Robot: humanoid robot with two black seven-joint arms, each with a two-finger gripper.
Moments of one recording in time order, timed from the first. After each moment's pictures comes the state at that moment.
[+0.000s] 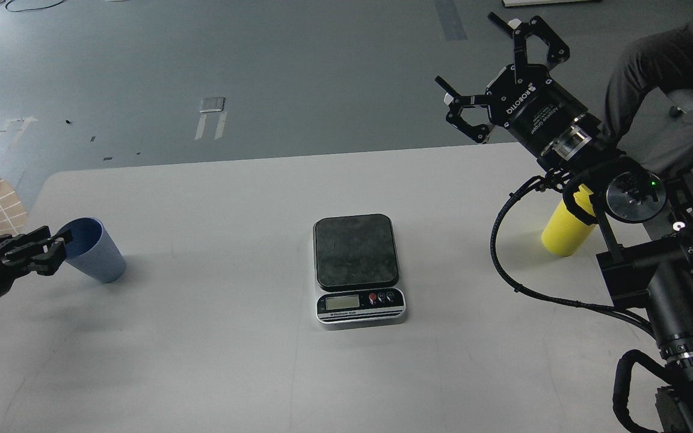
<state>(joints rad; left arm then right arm) -0.39 0.92 -0.71 -0.83 1.82 0.08 -0.49 0.58 -0.01 1.55 1.08 -0.24 0.49 -0.44</state>
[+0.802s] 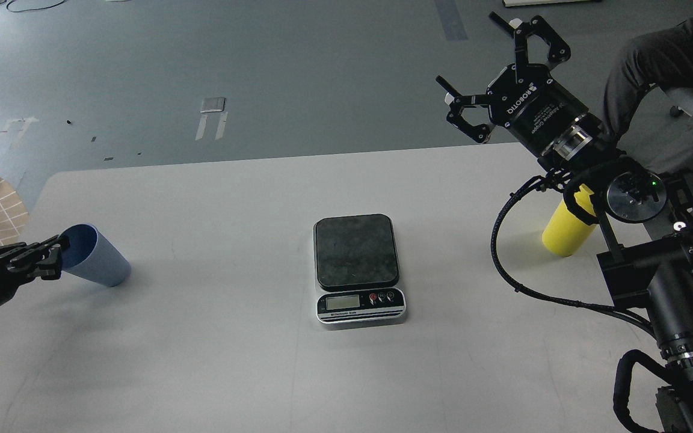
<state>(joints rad) -0.39 0.92 -0.66 -0.83 1.82 0.06 -0.49 0.58 -0.01 1.55 1.08 -0.24 0.49 -0.43</state>
